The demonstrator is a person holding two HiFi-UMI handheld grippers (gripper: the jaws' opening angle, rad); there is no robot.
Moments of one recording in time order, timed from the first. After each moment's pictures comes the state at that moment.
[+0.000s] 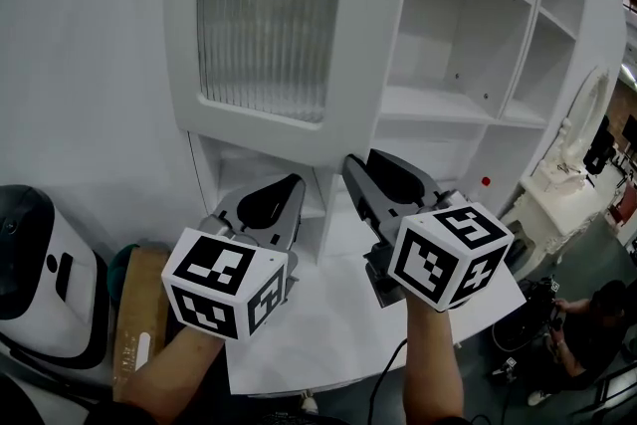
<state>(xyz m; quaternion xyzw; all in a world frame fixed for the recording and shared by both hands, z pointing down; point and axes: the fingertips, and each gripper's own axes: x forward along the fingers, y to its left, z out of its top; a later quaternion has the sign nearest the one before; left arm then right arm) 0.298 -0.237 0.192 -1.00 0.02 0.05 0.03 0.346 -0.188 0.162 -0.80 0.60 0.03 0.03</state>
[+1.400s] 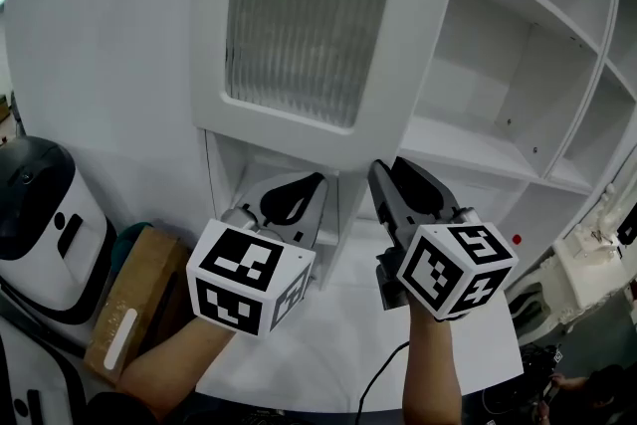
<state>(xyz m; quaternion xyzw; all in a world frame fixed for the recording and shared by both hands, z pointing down) 0.353 -0.259 0.189 -0.99 0.12 0.05 0.04 0.418 -0.218 0.162 -0.77 0.63 0.05 0.03</state>
